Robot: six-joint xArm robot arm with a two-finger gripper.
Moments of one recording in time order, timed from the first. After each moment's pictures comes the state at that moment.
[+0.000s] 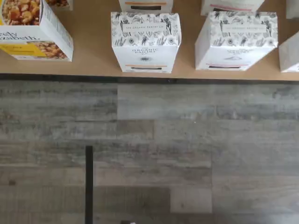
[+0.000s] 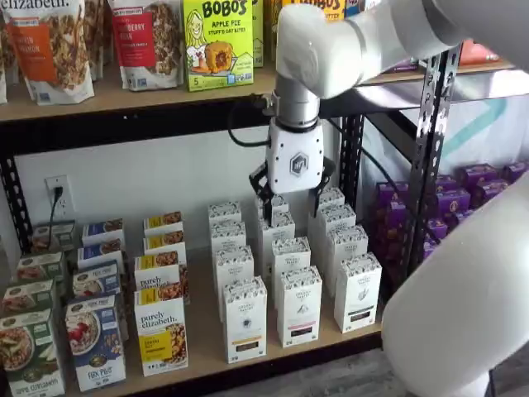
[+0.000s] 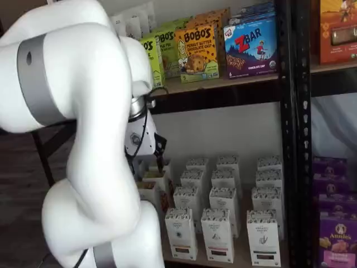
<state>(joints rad) 0.36 -0.47 -0.58 -0.04 0.97 0.40</state>
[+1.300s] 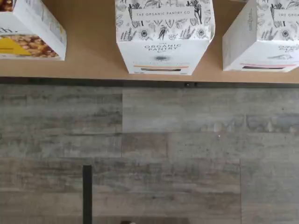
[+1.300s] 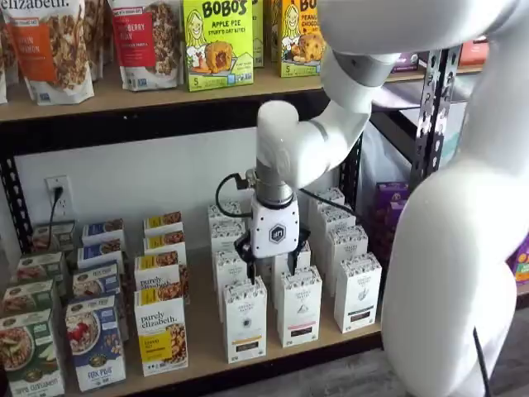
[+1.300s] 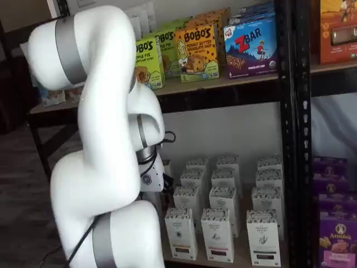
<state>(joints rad) 0.37 0.02 -0.59 -0.07 0.51 0.43</state>
